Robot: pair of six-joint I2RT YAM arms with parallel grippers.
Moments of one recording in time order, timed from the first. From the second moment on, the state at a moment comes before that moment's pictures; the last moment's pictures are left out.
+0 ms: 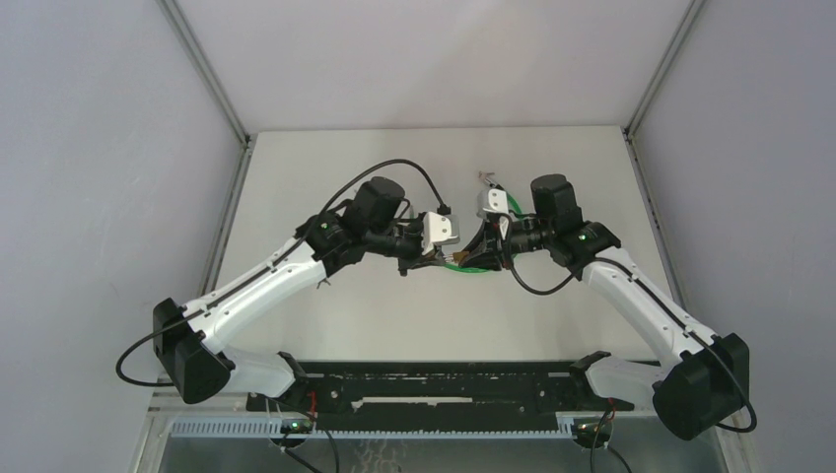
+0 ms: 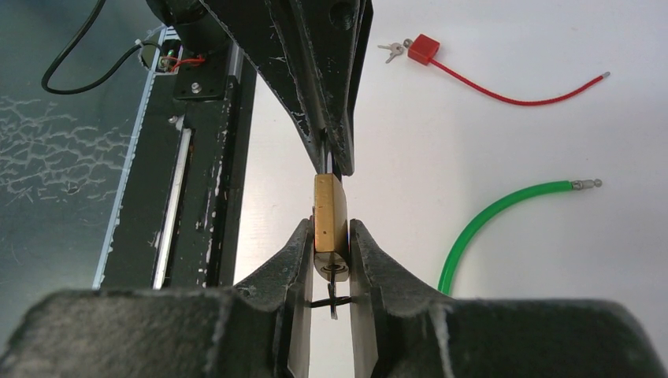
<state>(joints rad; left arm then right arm) -0.83 1.33 1.25 -0.58 0.54 0.49 0.45 1.17 0.97 -0.42 -1.06 -0.48</state>
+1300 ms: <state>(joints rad) -0.81 1.37 1.26 -0.58 0.61 0.37 0.48 1.14 0.92 -0.37 -1.01 -0.48</state>
